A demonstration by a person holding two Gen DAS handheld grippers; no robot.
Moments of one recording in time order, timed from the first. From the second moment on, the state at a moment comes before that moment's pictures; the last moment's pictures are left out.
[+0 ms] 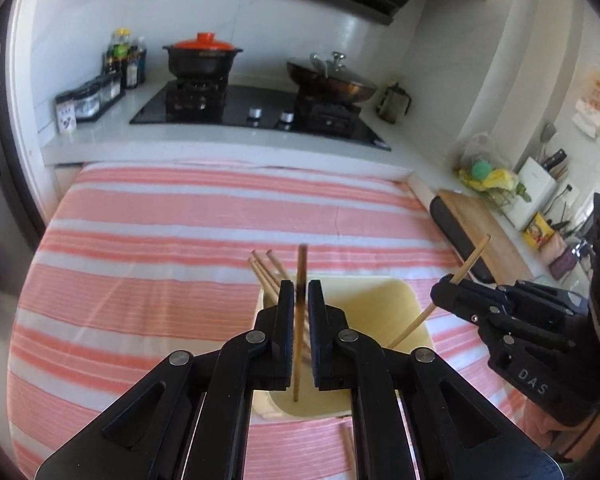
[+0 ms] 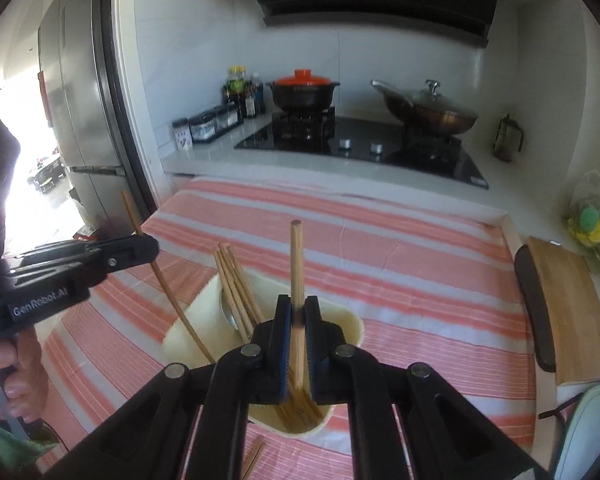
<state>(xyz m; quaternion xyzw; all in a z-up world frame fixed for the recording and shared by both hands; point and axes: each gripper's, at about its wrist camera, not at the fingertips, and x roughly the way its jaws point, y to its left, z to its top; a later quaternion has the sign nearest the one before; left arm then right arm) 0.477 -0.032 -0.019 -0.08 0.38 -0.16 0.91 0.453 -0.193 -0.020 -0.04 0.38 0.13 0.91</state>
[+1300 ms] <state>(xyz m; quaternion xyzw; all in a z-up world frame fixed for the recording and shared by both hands) 0.279 -0.103 -0.187 0.05 0.45 -0.14 0.88 0.165 -0.275 -0.190 0.04 0.35 0.02 0.94</state>
